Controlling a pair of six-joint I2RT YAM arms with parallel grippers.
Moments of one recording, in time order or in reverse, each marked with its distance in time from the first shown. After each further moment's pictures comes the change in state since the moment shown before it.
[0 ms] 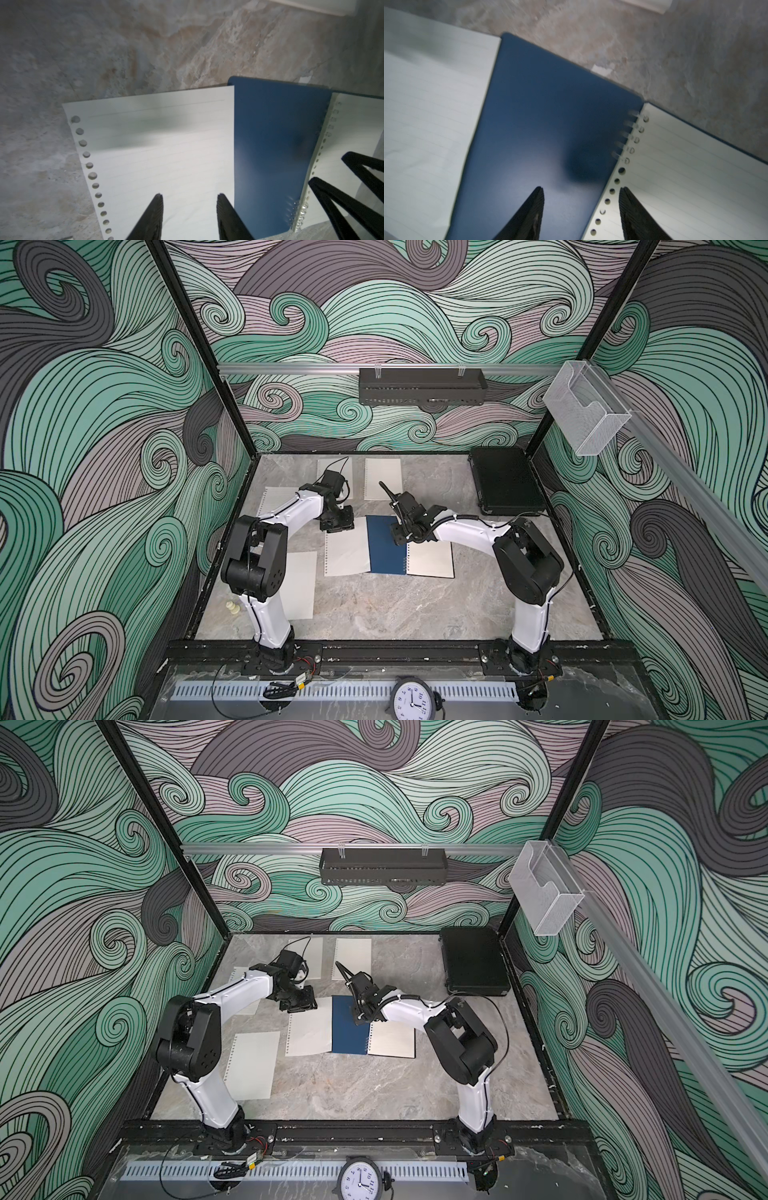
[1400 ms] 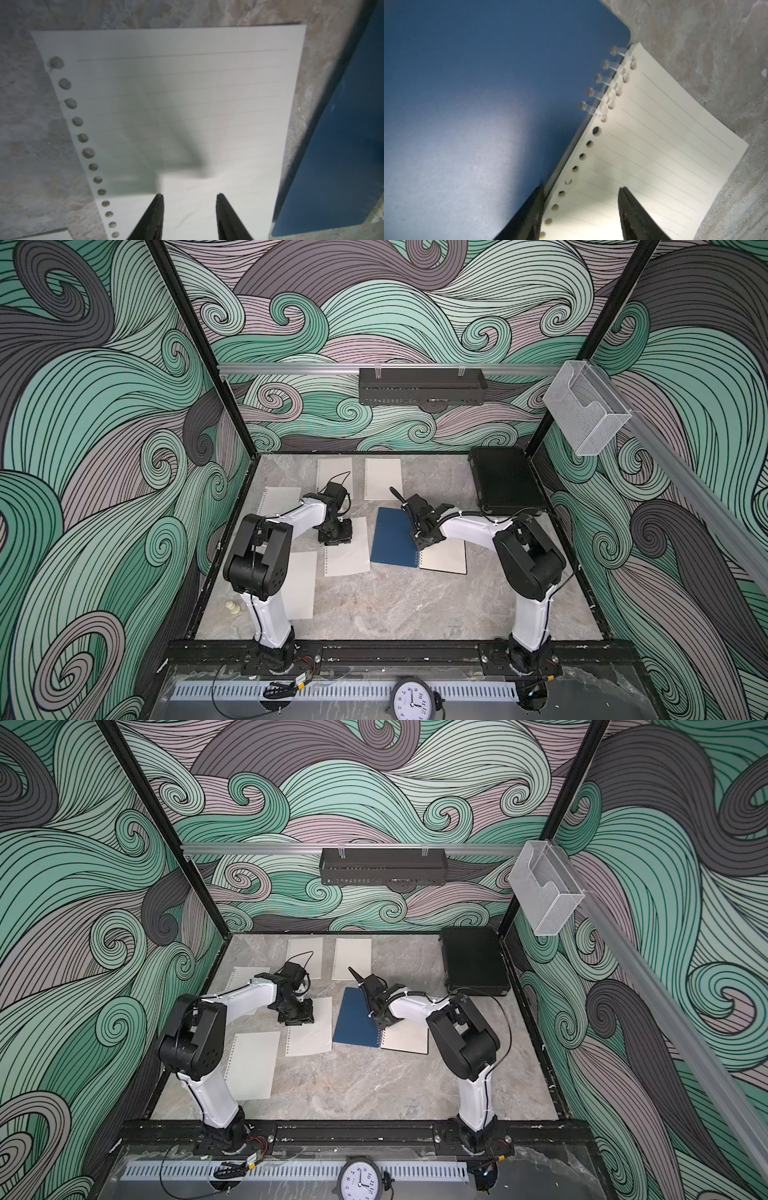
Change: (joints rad) left arm -0.013 0.015 -0.082 -0.005 -0.055 -0.004; right arm -0.087 0.008 -0.040 -0.142 0.152 -0.180
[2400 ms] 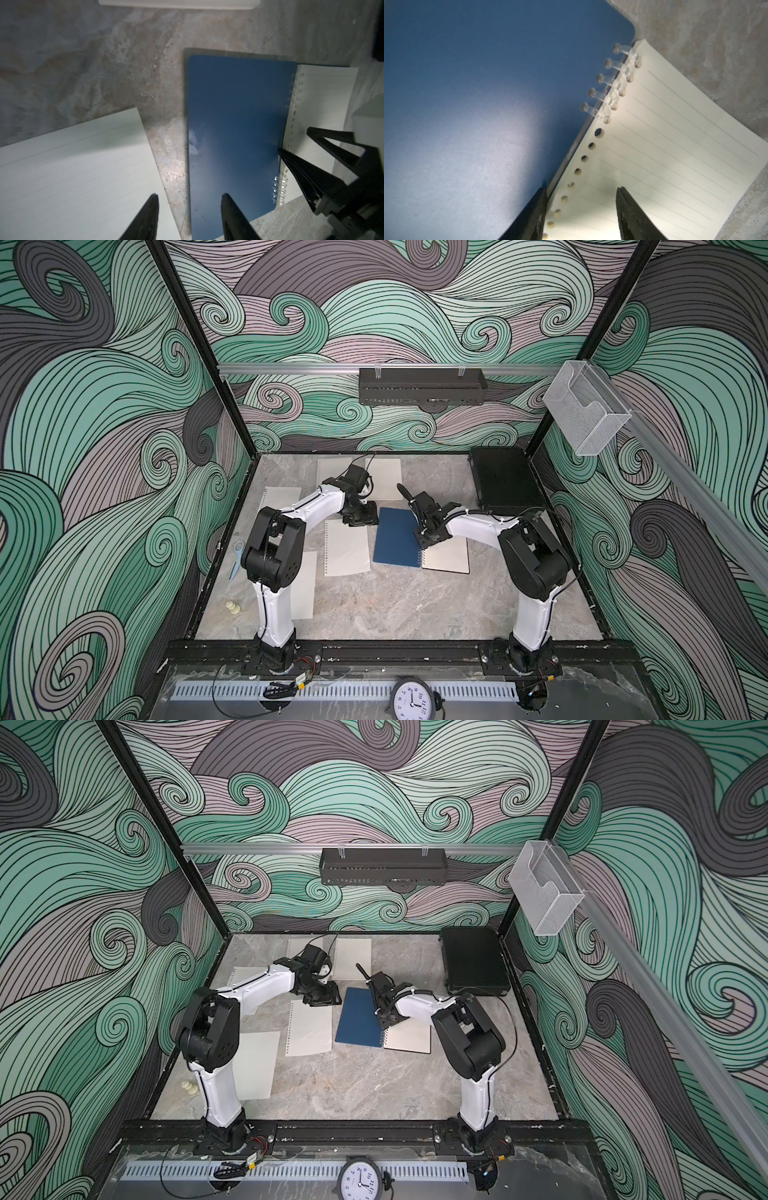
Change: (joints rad) left arm -0.121 0.128 0.266 0.014 0.138 0.000; right arm -0.050 -0.016 -0.033 0.035 -0.082 -0.018
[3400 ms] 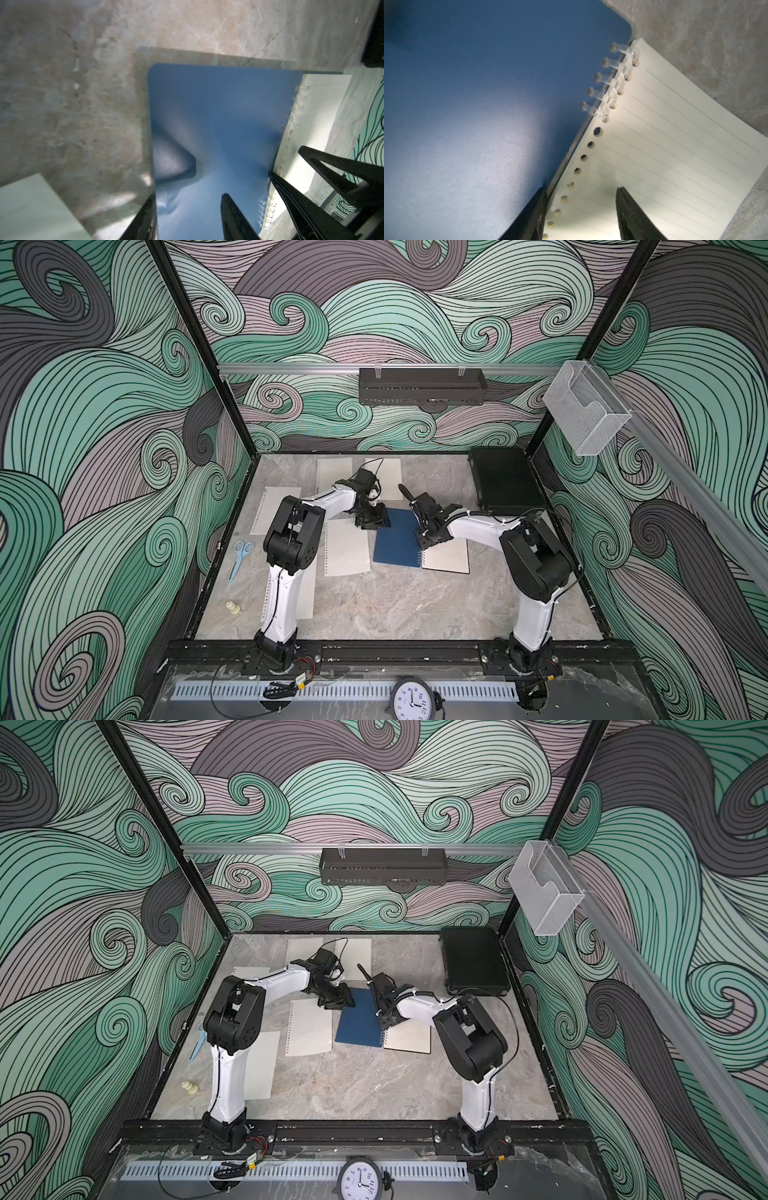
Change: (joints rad) left arm -0.009 0.190 0.098 0.073 0.162 -0.049; right arm -0.002 -0.012 -0.023 0.029 -0.011 0.011
